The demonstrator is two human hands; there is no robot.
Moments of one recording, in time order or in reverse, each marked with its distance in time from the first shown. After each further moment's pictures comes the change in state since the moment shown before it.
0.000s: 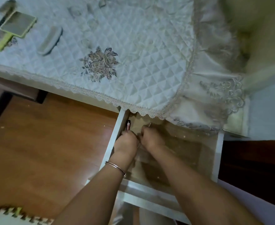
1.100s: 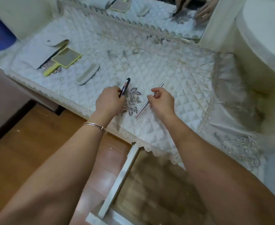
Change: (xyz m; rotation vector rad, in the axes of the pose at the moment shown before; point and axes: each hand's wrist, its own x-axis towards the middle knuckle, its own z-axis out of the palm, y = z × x) left_hand 0.101 -0.086 -0.179 -0.517 0.472 -0.117; right_hand 0.074 -0.116 -0.158 0.607 0.427 -0.298
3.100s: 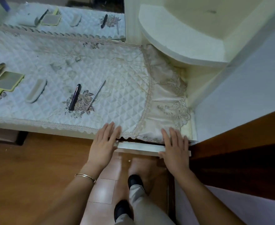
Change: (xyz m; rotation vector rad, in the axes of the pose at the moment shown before) left_hand -0.148 -0.010 0.081 0.351 -0.161 0.728; right_hand -0.216 0.151 -0.116 -1.040 0.196 0.011
